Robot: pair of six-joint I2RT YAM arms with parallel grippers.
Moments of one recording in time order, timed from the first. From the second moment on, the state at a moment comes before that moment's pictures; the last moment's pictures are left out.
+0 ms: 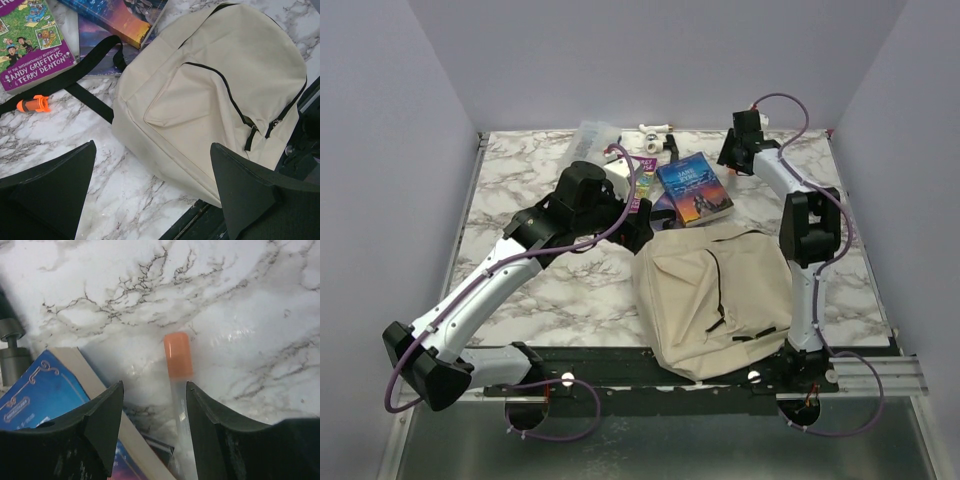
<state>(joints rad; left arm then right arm) -0.68 1.21 1.30 -0.64 0.17 -0.15 0.19 2.24 1.88 -0.41 0.22 0.44</state>
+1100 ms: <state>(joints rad) -0.68 1.32 1.30 -0.63 0.18 -0.16 0.18 2.43 2.06 -0.48 0.37 0.26</state>
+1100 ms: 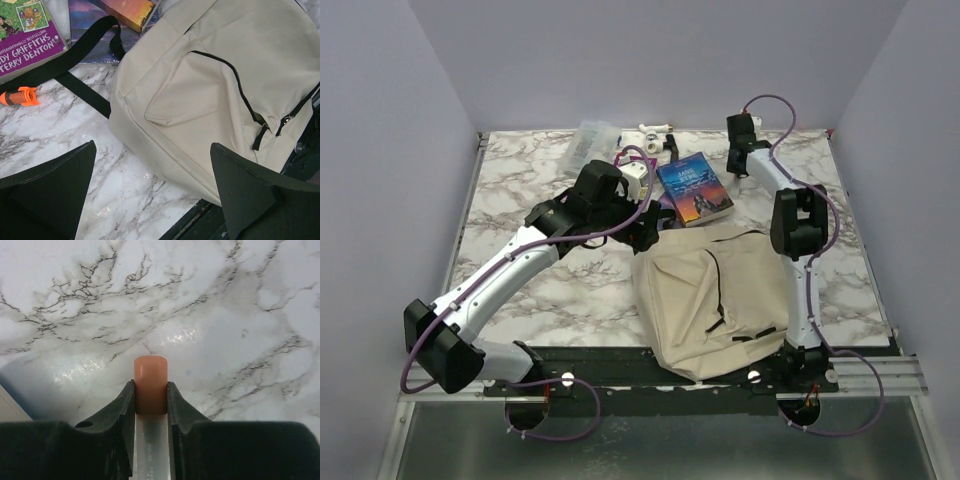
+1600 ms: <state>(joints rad) -0.68 1.34 1.30 -0.63 0.22 -0.19 0.18 1.51 1.23 -0.37 0.32 0.44</state>
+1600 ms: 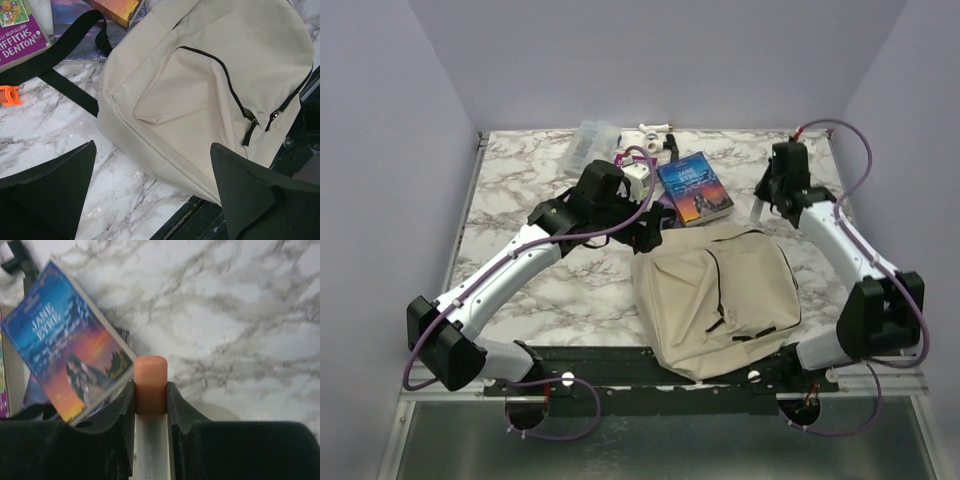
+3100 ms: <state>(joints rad) -0.68 1.36 1.30 -0.64 0.22 -0.20 0.43 1.24 0.55 -0.12 -0.14 0.93</state>
